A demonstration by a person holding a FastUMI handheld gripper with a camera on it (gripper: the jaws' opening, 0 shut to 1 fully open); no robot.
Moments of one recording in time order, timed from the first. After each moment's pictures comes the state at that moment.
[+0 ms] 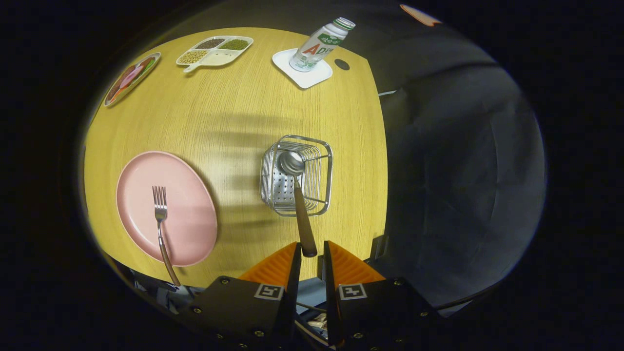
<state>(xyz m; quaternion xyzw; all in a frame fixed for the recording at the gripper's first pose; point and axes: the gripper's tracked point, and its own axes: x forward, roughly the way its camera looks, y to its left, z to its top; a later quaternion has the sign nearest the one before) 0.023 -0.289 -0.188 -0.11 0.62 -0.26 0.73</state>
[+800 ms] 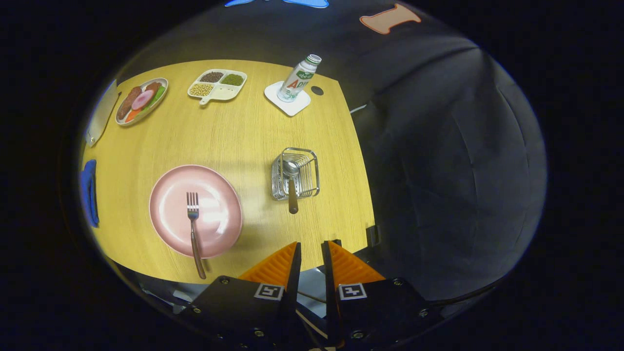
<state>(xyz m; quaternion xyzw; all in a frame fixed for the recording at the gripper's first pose) -0.008 -0.220 -0.125 -0.09 0.53 -0.30 0.78</state>
